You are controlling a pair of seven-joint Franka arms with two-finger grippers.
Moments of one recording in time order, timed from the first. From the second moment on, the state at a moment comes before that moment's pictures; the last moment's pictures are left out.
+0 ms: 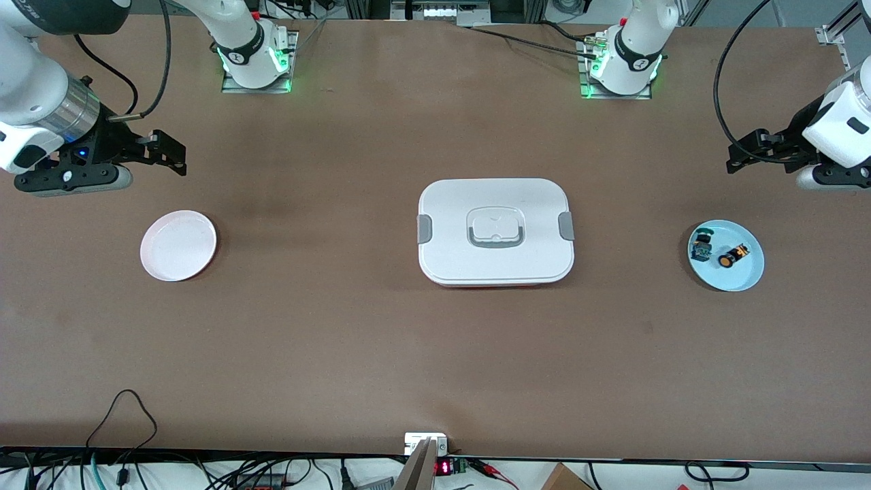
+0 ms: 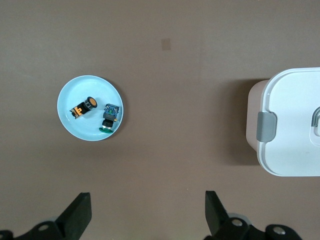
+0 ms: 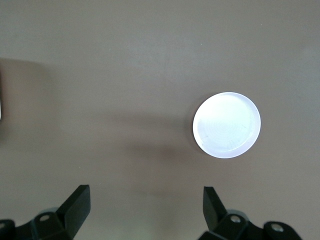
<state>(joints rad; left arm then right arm) 0.09 -0.03 -0.09 -1.70 -0.01 1.58 -0.02 0.26 0.00 -0.12 -1.70 0.00 1.66 0.02</state>
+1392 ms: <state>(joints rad) 0.41 0.33 -0.08 -1.68 -0.01 1.82 0.00 0.26 0.00 -0.12 -1.70 0.00 1.66 0.02</state>
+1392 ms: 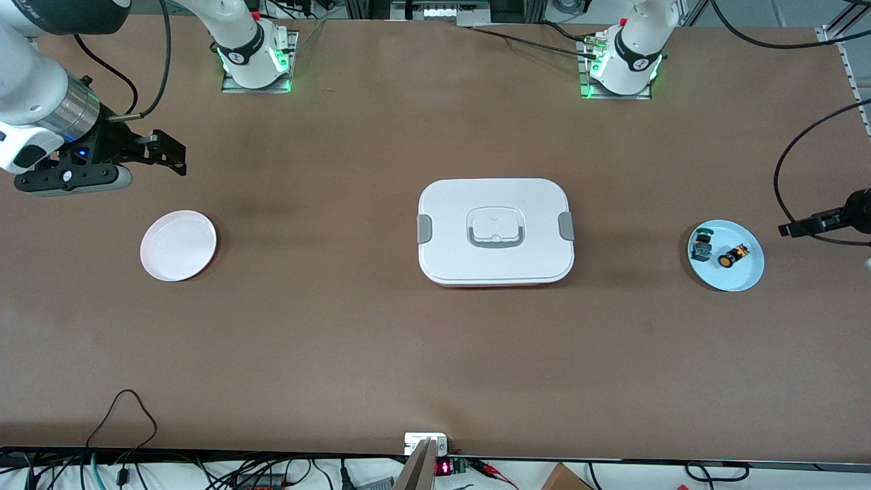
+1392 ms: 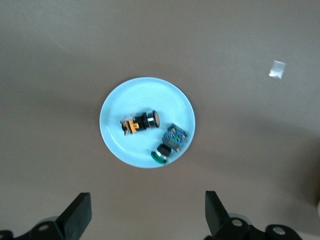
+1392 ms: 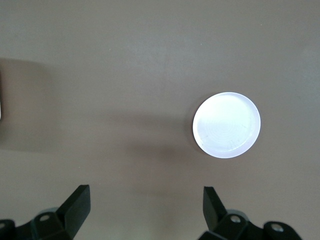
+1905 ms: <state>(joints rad) 0.42 0.40 -0.08 -1.95 -0.01 2.27 0.00 0.26 0.00 -0.12 -1.70 0.00 1.66 0.02</state>
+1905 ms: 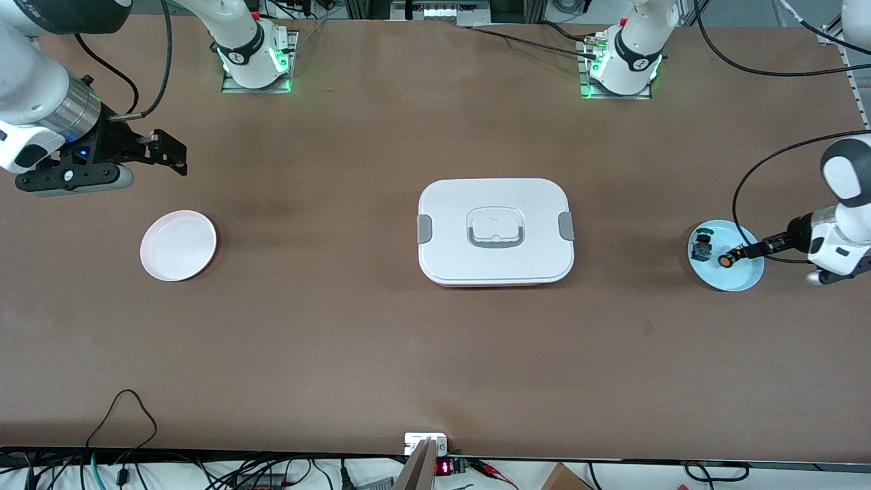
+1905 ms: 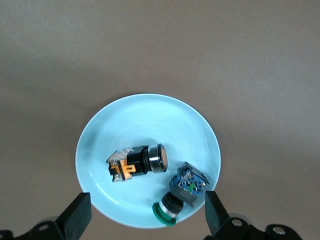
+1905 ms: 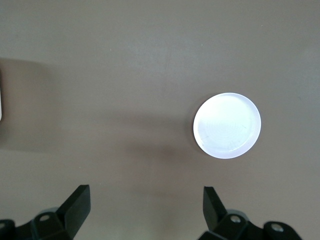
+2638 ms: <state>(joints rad) 0.46 0.49 -0.08 -2.03 -0.01 2.49 0.01 0.26 0.00 -0.12 -1.70 0.00 1.66 0.02</state>
